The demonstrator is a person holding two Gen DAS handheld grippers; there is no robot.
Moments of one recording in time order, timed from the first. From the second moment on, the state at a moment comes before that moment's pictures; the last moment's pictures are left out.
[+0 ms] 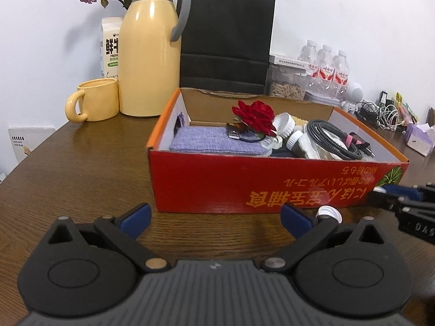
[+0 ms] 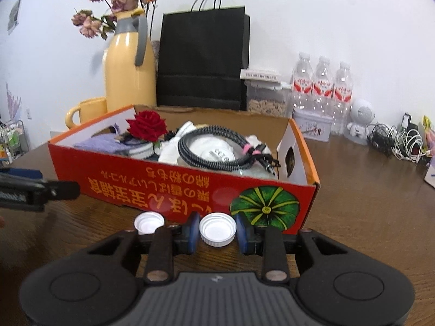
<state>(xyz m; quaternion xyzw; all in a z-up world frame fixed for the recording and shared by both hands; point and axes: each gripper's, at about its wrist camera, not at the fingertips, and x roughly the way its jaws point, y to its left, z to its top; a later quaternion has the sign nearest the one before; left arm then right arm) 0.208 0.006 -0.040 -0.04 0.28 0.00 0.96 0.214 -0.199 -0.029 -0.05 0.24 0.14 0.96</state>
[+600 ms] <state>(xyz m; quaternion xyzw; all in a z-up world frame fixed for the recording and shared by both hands) 0.235 -0.082 -0.053 -0.01 0.31 -0.03 0.95 0.191 -0.247 -0.015 -0.02 0.19 0.12 0.97</state>
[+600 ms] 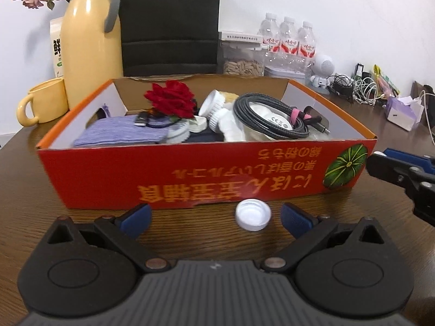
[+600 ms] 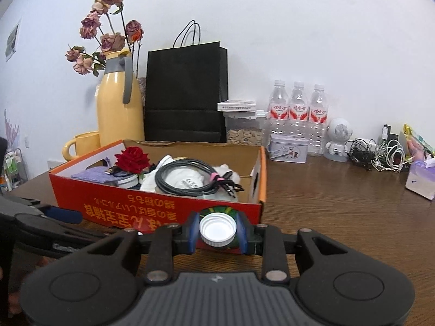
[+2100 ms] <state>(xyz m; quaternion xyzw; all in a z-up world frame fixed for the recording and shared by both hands) 0.205 -0.056 0.010 -0.05 0.20 -0.05 0.98 0.189 -0.215 0.020 -0.06 0.12 0.15 0.98</state>
